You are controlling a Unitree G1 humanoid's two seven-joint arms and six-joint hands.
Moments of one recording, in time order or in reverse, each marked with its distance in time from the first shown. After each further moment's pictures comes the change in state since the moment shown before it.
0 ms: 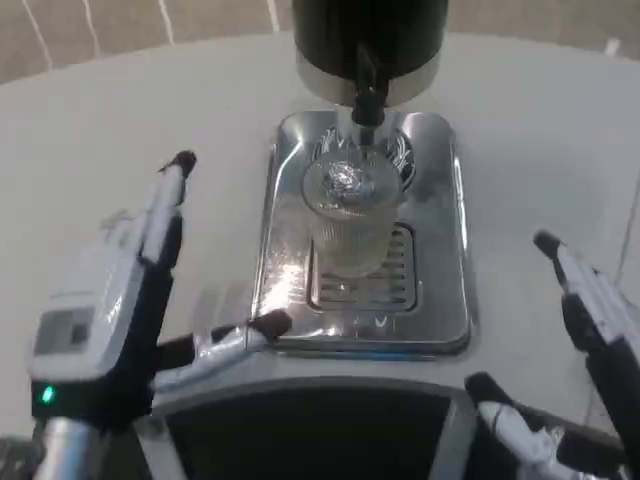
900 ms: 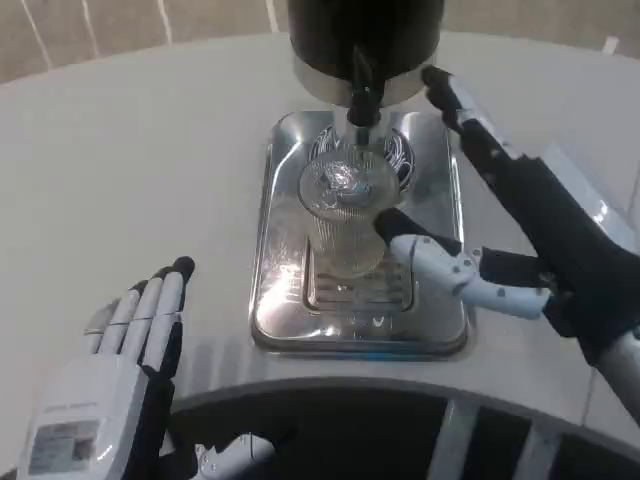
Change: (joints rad) left arm 0.327 -0.090 -0.025 -0.220 0.136 0.114 -0.020; right arm -0.656 -0.151 0.020 0.140 0.378 0.328 0.164
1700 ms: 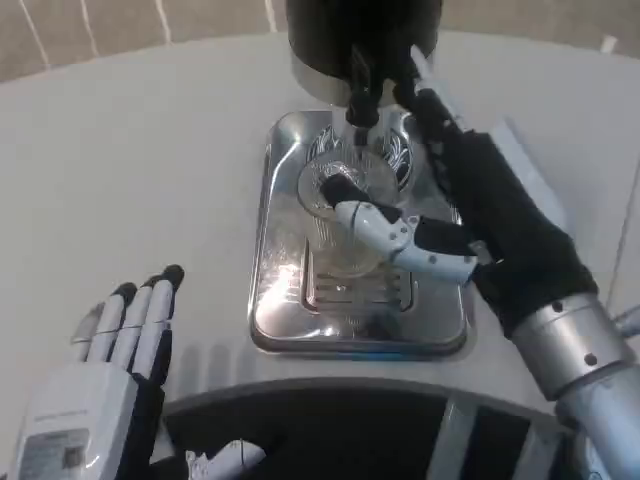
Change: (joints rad) left arm 0.027 -0.001 0.016 -0.012 -0.003 0.009 -0.010; right arm -0.090 0.138 0.119 0.167 0.085 -0.021 -0.207
